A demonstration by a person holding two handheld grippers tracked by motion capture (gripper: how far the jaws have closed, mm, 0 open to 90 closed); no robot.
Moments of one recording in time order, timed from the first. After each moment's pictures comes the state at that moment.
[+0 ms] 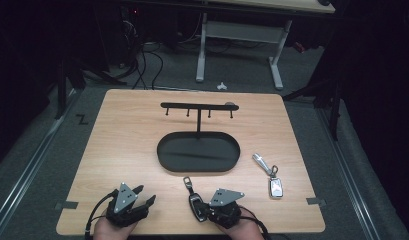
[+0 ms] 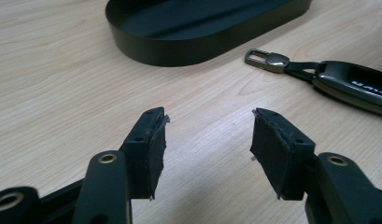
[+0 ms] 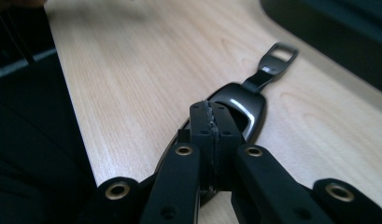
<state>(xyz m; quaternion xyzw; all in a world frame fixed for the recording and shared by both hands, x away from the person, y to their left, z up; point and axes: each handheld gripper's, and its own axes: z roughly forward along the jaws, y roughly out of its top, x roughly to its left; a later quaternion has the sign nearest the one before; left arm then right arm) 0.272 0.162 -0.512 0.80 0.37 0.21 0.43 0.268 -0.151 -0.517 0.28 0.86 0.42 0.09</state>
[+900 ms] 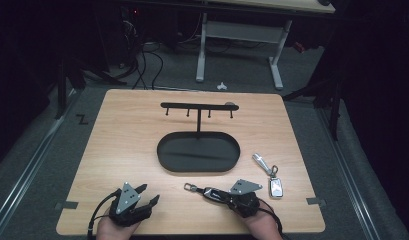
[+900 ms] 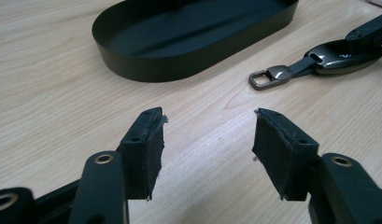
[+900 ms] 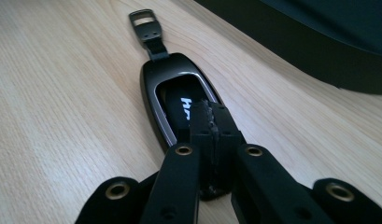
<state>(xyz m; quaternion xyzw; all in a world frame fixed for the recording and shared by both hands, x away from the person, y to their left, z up) 0.274 0.155 -0.508 0.80 0.35 0.21 0.45 0.290 -0.206 -0.523 0.35 0.85 0.36 0.15</state>
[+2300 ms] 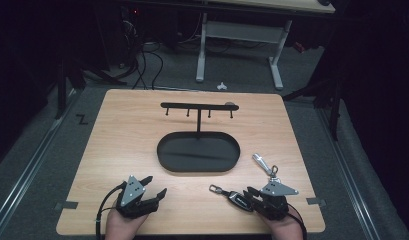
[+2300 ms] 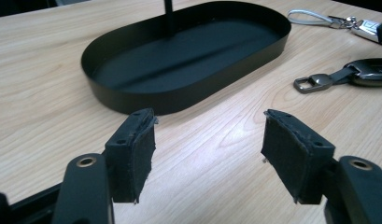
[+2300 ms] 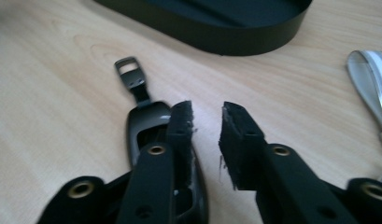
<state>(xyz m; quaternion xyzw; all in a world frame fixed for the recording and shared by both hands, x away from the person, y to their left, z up) 0.290 0.145 -0.506 0.78 0.35 0.20 0.48 0.269 -0.275 -0.506 0.42 0.80 0.38 0.19</state>
